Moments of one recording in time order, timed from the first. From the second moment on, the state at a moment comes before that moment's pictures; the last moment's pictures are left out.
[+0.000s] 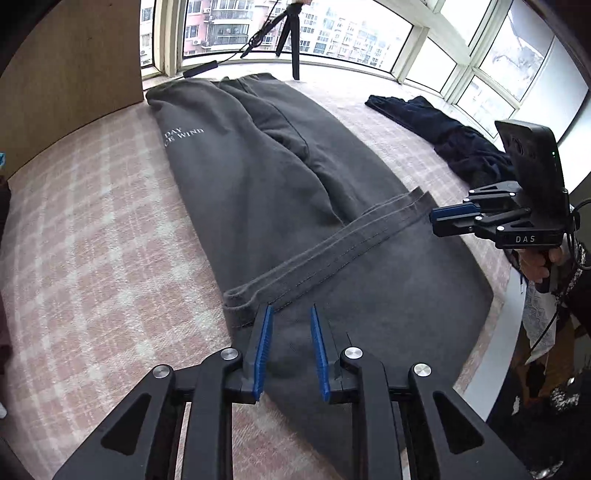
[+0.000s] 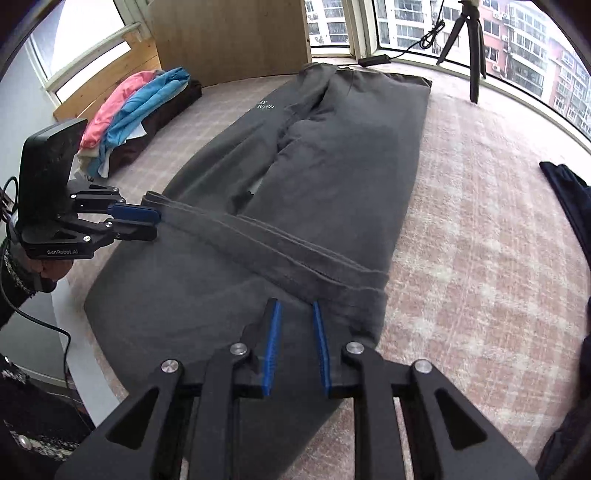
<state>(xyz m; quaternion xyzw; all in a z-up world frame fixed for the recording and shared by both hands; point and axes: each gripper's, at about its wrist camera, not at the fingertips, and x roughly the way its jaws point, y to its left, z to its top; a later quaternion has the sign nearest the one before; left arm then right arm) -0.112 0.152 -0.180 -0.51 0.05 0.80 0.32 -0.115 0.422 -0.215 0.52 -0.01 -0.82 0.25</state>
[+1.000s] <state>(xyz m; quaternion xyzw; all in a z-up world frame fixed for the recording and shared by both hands) -0.362 0.145 -0.180 -0.49 0.03 0.84 0.24 -0.409 0.291 -0.144 0.46 0.09 -0.83 0.31</state>
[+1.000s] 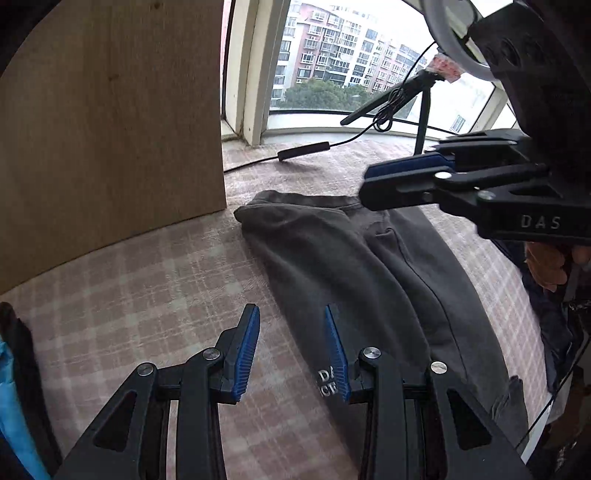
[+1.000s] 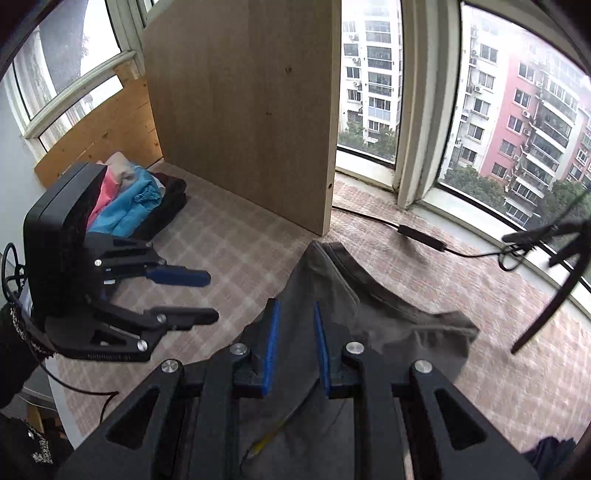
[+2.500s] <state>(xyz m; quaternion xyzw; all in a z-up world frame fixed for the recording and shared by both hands) -0.405 0.183 -0.153 -0.43 0.03 0.85 0.30 -0.432 0.449 -0.178 0.43 -0.06 -0.87 0.23</state>
